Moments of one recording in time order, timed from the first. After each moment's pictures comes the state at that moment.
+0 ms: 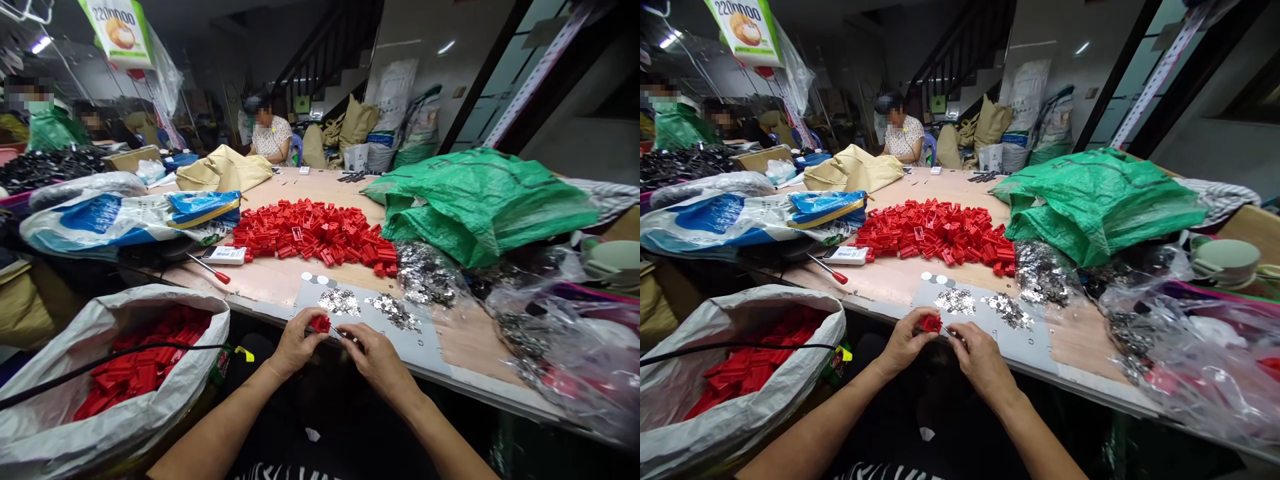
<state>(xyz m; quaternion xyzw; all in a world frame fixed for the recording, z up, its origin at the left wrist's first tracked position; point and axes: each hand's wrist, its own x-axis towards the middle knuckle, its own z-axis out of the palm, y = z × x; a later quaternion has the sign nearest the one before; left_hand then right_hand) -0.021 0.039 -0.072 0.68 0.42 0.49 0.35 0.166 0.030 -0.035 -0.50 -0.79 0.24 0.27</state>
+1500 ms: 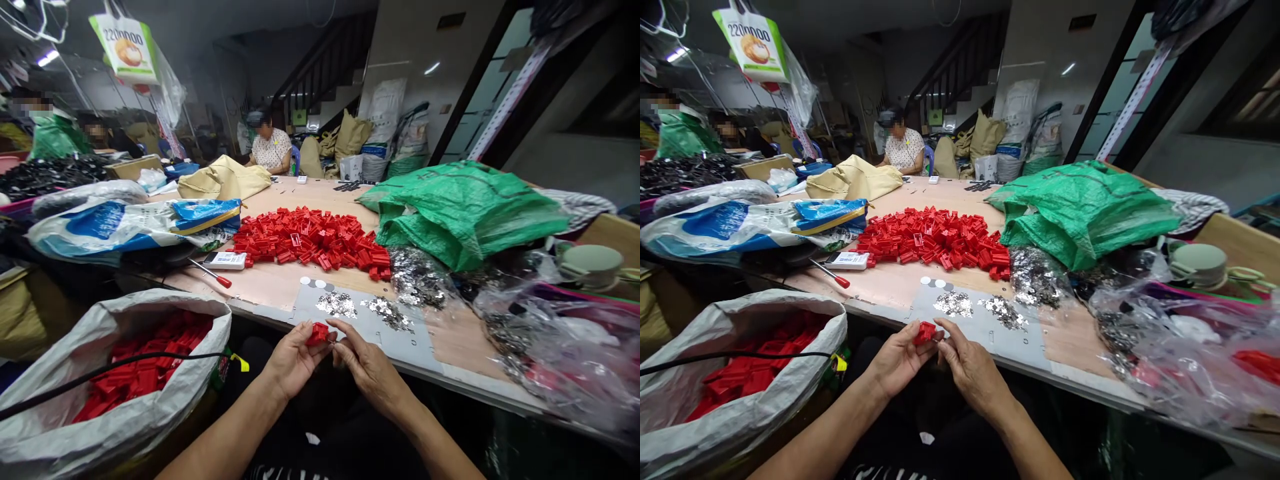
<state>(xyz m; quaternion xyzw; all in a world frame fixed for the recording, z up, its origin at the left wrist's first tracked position) -0.012 0.009 -0.041 0.14 0.25 0.54 0.79 0.156 0.005 -0.010 -0.45 -0.79 0.34 0.26</state>
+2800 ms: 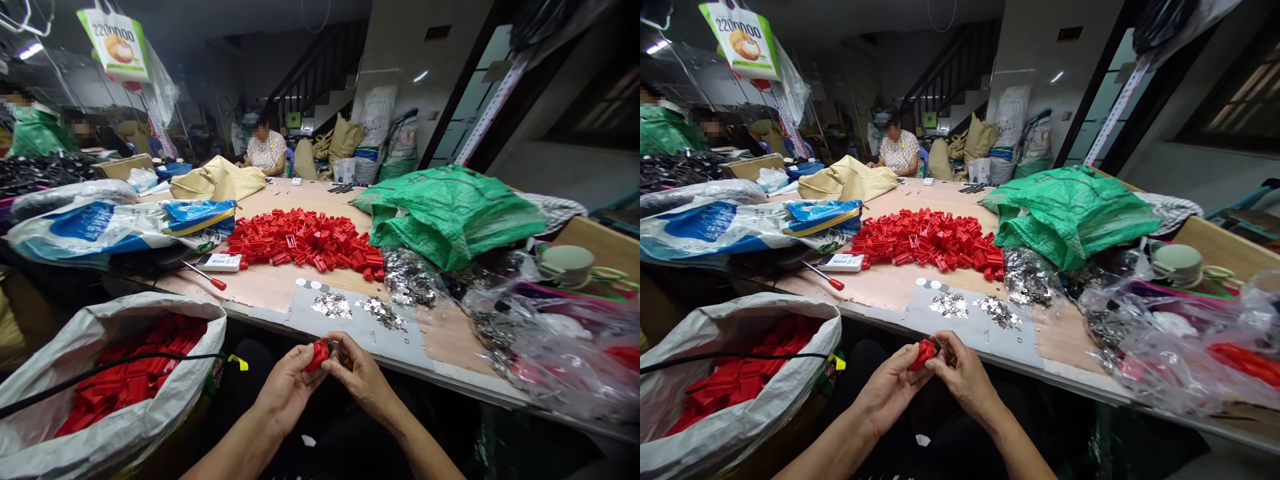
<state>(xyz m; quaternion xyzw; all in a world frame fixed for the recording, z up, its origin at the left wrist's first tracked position) -0.008 -0.029 -0.037 0.11 0.29 0.53 0.79 0.149 0.001 -0.034 -0.45 -0.68 0.48 0.32</state>
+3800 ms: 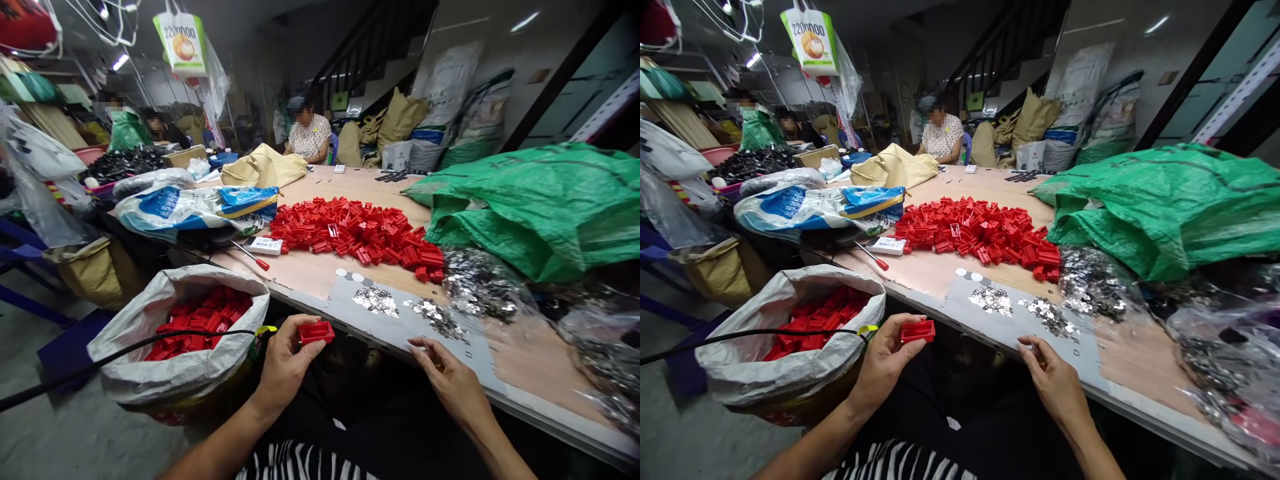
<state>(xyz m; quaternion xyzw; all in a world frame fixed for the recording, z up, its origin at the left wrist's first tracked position) -0.065 -0.054 -0.001 0.35 0.46 0.65 0.49 0.218 0.026 -0.068 -0.65 -0.67 0.23 0.27</state>
